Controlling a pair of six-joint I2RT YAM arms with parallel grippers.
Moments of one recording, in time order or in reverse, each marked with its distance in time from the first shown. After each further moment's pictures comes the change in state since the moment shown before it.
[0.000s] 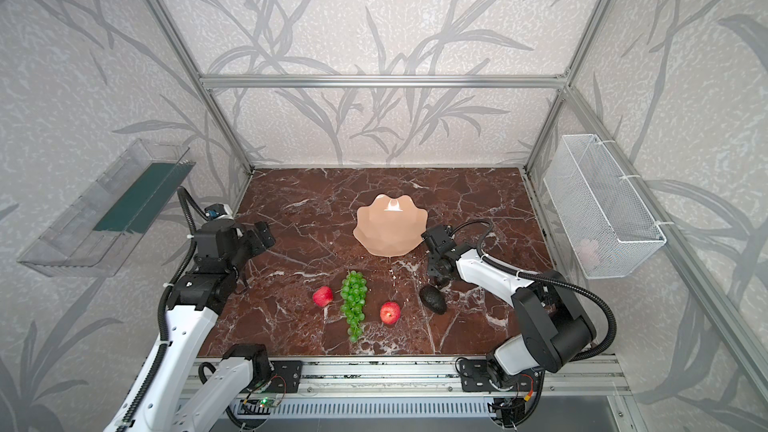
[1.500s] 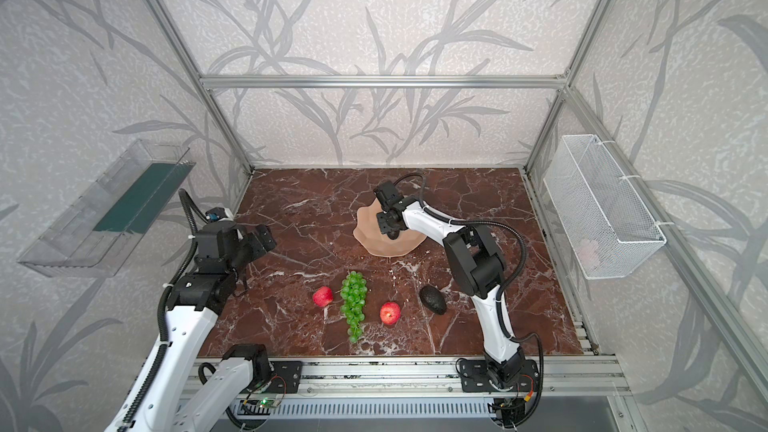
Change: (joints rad) left arm 0.006 -0.001 -0.001 -0.068 0.030 -0.047; right arm 0.077 0.672 0.857 -0.035 -0.117 -0.340
